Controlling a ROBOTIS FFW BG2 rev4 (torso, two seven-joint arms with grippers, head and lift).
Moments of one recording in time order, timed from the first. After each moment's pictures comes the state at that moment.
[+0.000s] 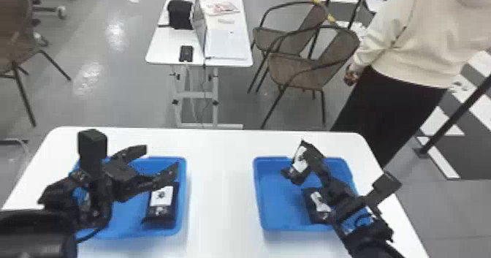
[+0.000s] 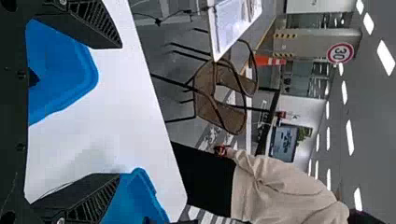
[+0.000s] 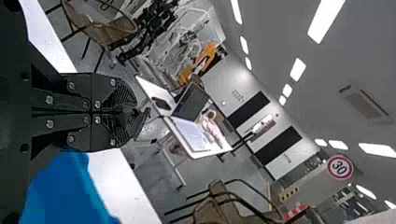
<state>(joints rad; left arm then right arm) -0.02 0.07 0.04 -1.50 -0.02 0.28 -0.71 -0.01 -0.02 -0.28 -1.18 -0.58 0.04 0.59</state>
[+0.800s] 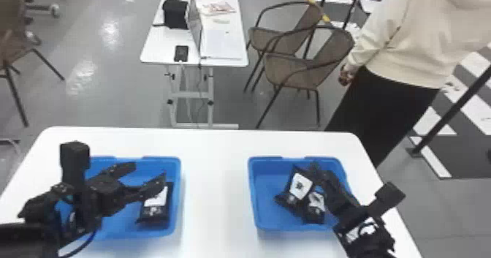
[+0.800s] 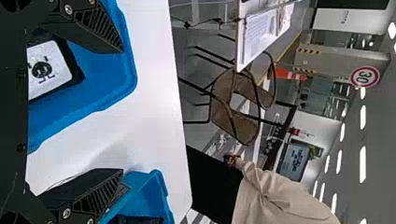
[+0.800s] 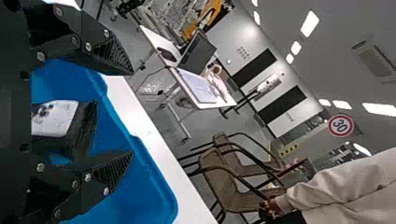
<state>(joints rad) 0.02 0.07 0.07 -1.53 0.03 0.41 -0.71 0.00 -0.04 -0.31 -1.11 -0.56 -0.02 0.47</state>
